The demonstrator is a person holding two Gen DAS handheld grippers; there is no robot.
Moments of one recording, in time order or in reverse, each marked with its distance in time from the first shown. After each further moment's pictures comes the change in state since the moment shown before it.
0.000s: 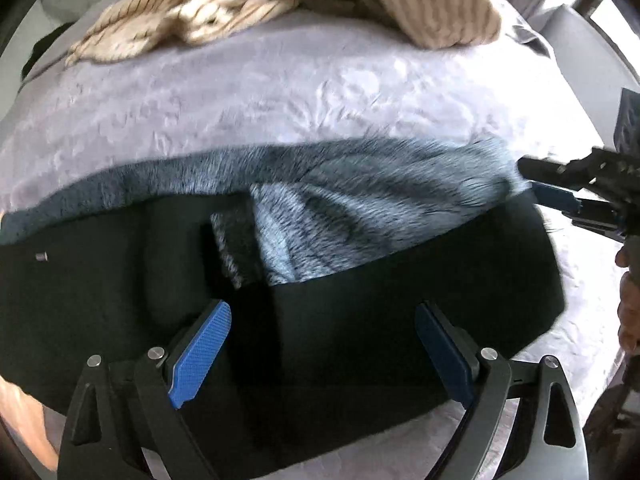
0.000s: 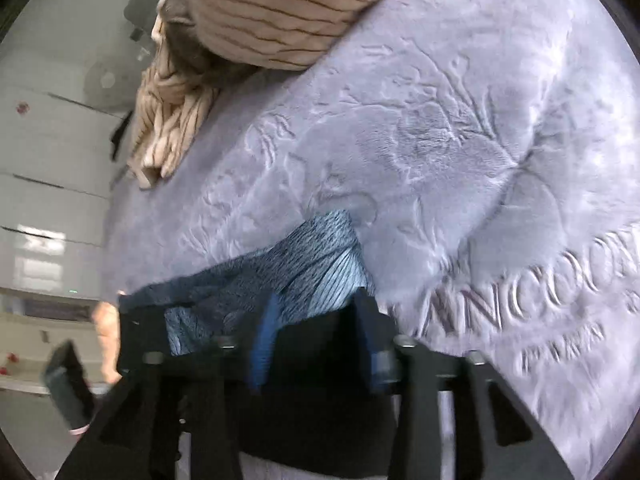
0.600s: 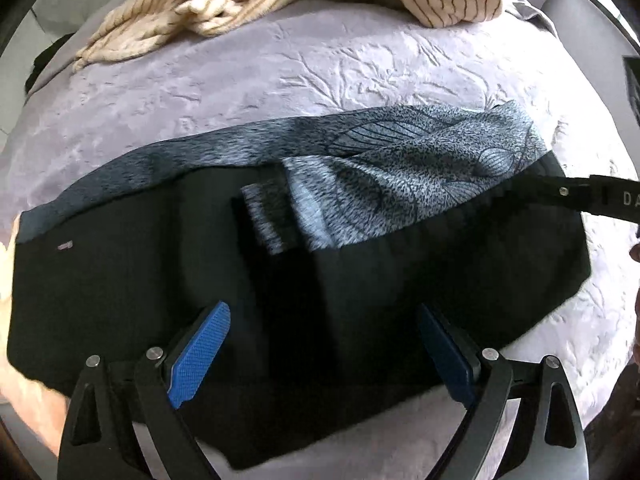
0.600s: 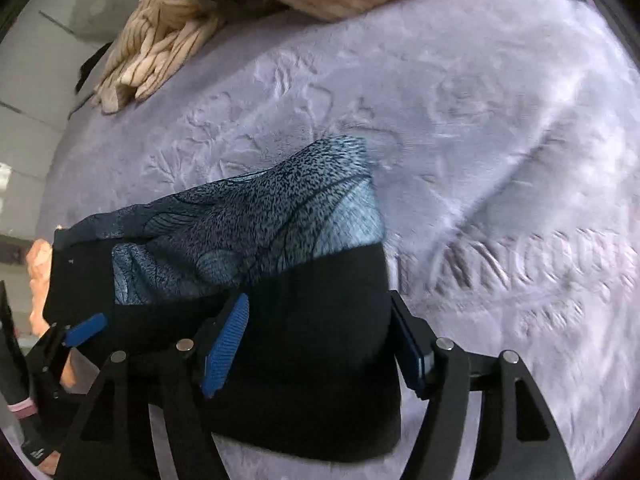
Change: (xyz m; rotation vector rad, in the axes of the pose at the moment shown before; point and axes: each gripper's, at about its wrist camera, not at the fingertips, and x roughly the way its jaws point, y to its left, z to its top) left arm -0.016 0.012 -0.023 0.062 0.024 0.066; right arm 0.020 0.067 -0.047 -0.191 0.063 -0.306
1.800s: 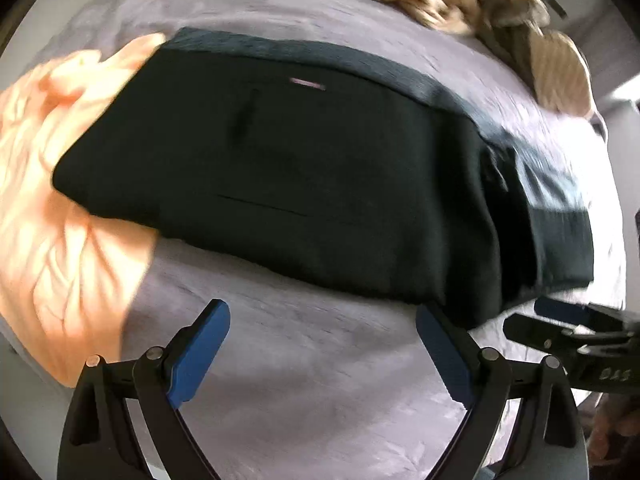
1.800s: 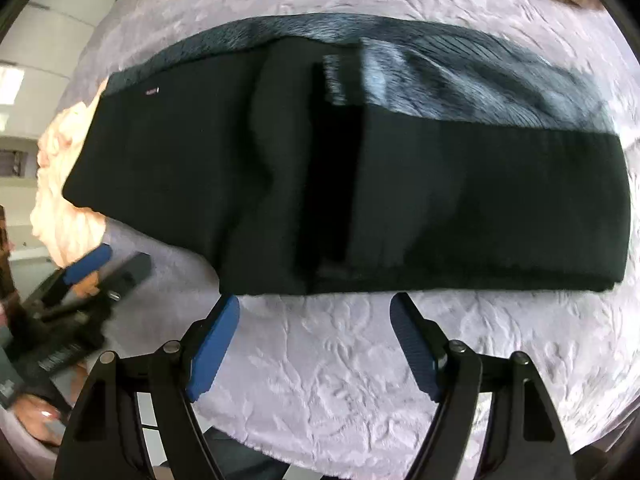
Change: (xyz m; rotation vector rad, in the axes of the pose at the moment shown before) left arm -0.032 0.183 -0.109 -0.395 0.006 -0.081; right arm 0.030 0.188 -0.102 -0.216 0.268 -0.001
